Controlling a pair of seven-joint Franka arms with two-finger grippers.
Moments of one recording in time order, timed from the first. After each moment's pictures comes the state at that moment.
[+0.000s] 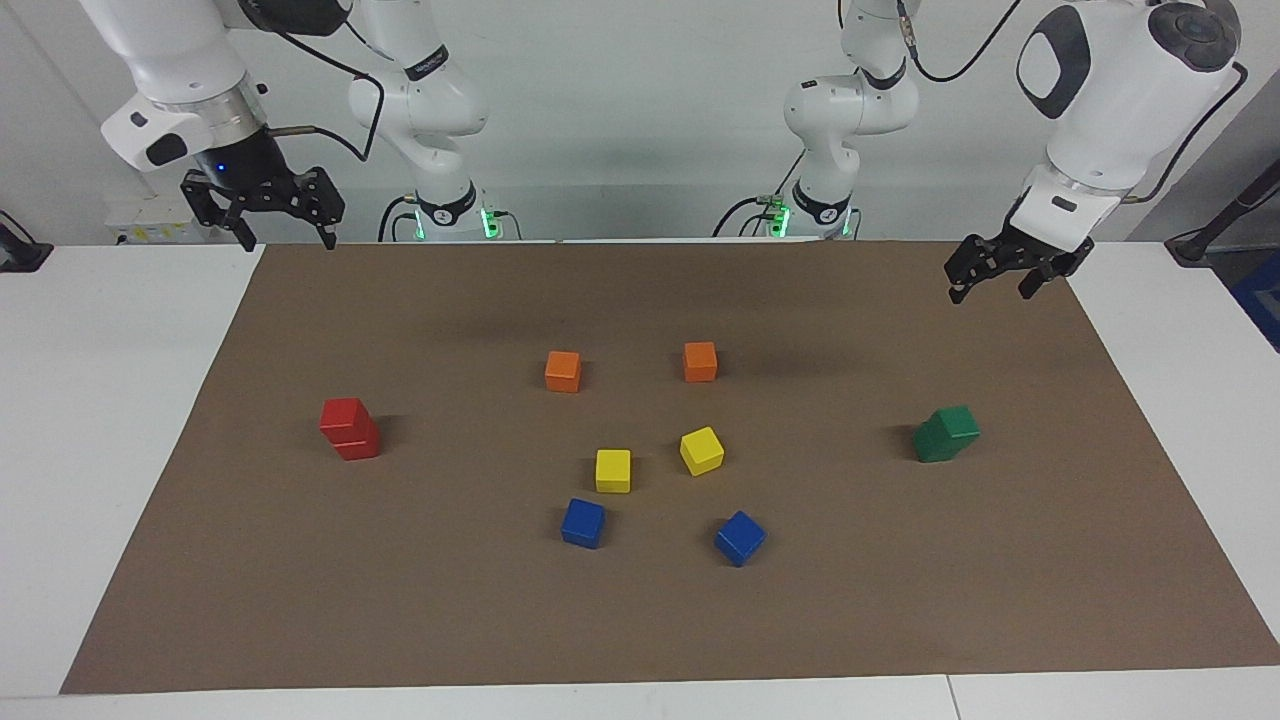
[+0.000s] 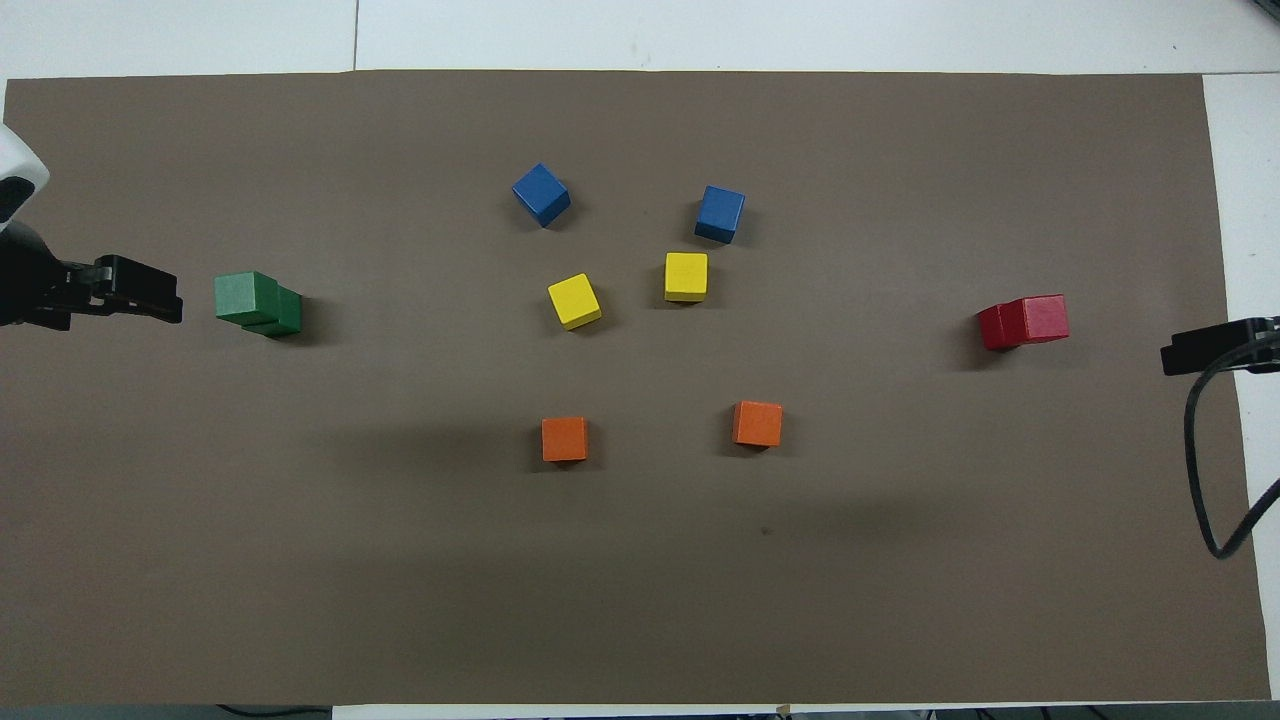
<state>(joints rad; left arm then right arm) 0.01 0.01 -0.06 -1.63 0.01 1.61 -0.04 -0.09 -0.14 0.04 -1.68 -0.02 1.51 -0.08</state>
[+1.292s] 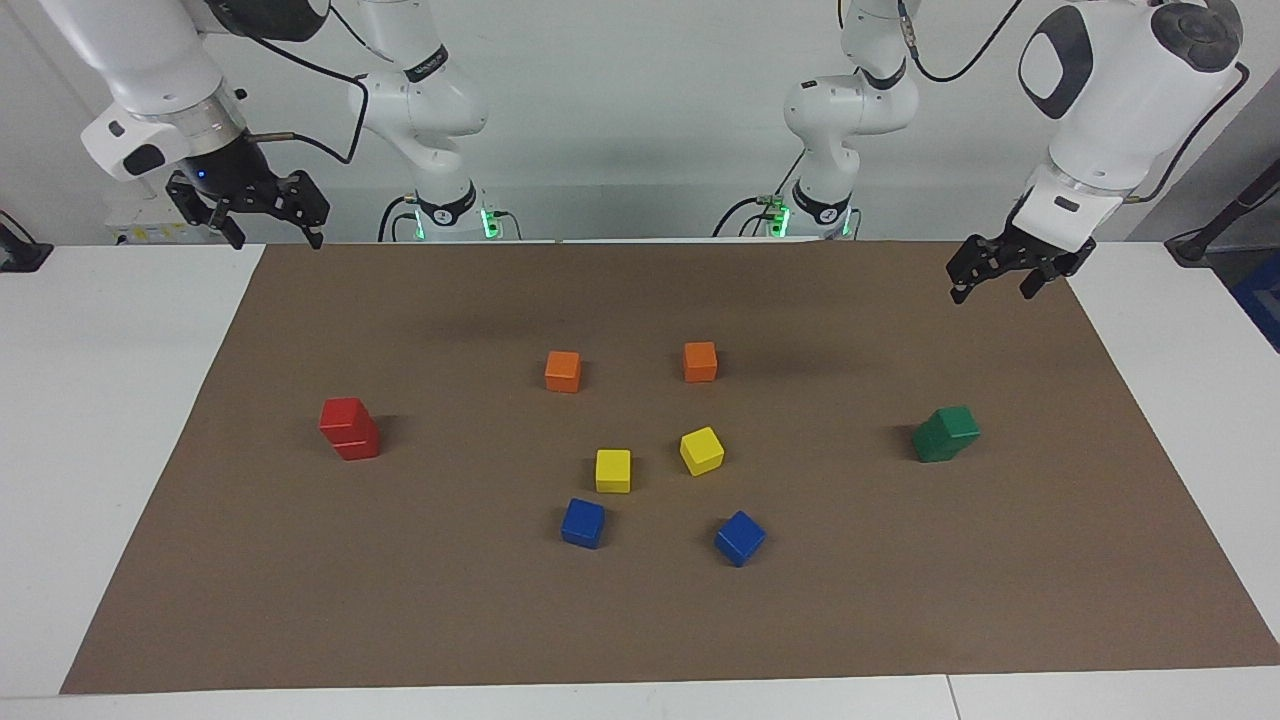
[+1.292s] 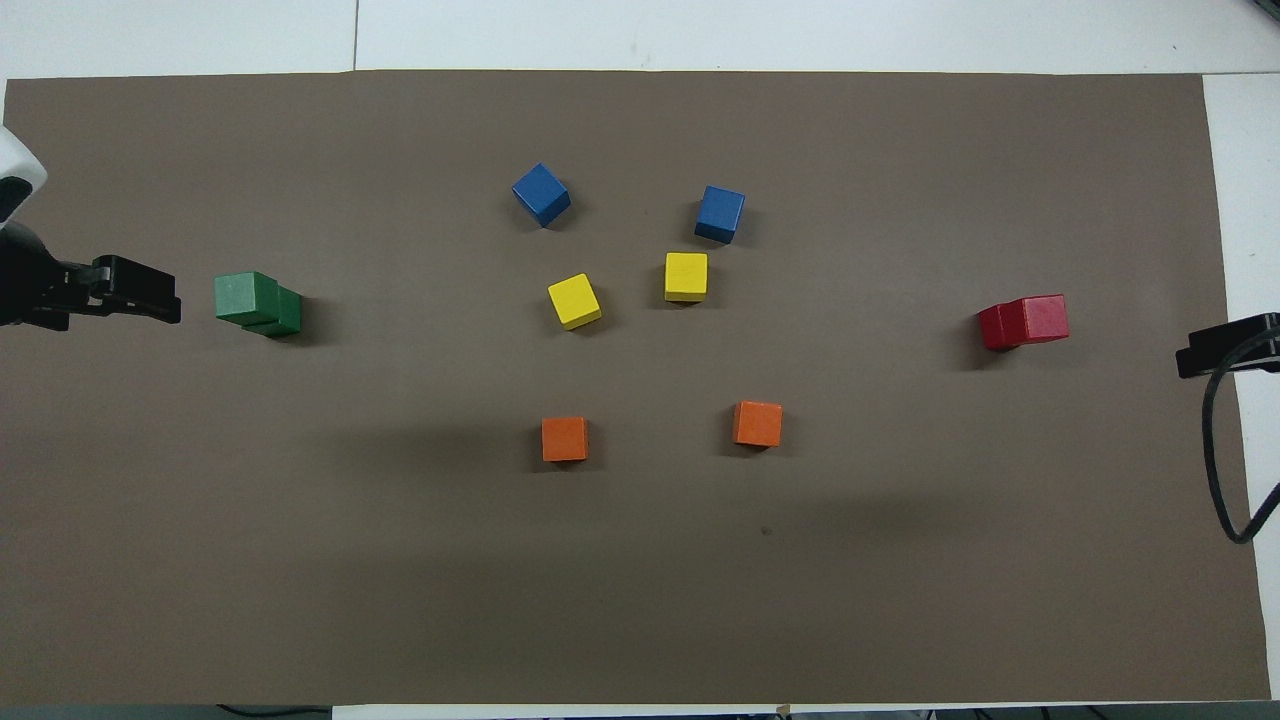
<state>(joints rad) 0.01 0.01 -0.06 -1.63 0.01 1.61 -0.04 -0.10 -0.11 0.01 -1.67 -0.02 1.49 -0.07</state>
